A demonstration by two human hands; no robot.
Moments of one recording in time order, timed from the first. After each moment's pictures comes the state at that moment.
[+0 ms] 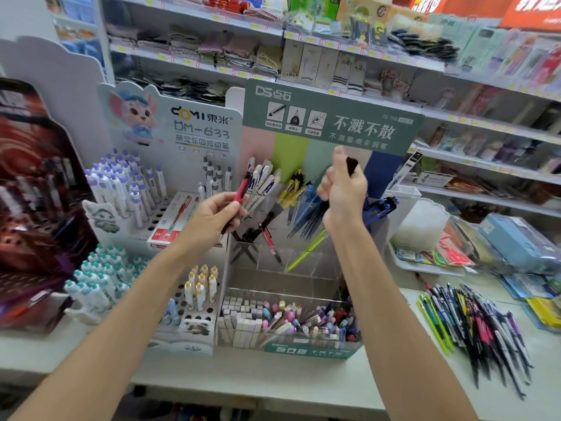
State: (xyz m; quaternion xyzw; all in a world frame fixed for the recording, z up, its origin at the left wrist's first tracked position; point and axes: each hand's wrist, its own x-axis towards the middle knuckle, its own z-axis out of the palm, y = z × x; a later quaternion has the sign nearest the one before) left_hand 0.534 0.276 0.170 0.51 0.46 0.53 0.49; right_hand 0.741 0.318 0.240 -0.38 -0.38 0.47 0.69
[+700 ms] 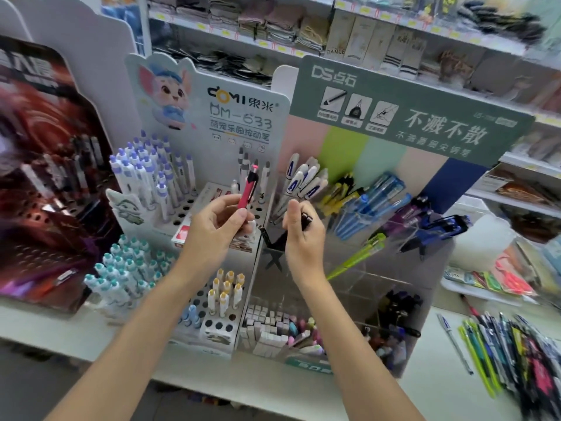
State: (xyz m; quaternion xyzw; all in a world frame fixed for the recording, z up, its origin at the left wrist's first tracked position) left_hand 0.509 0.268 0.152 0.44 0.49 0.62 0.43; right_hand 0.654 0.324 0.126 -0.41 -0.64 0.34 0.56
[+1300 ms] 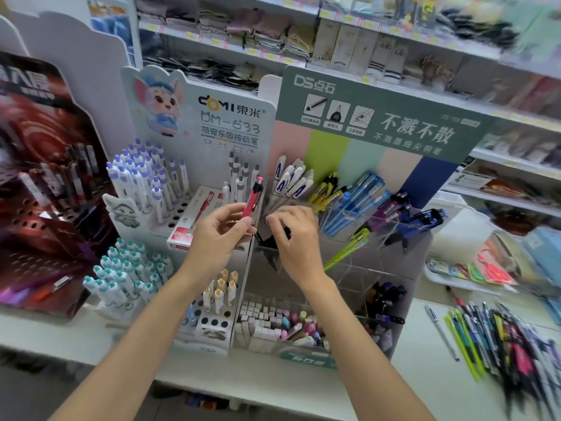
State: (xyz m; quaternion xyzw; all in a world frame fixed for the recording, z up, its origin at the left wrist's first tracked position) left_hand 0.523 0.256 0.155 0.45 0.51 0.59 0.43; right_hand 0.676 0.319 0.128 -0.45 -0.77 0.07 0.45
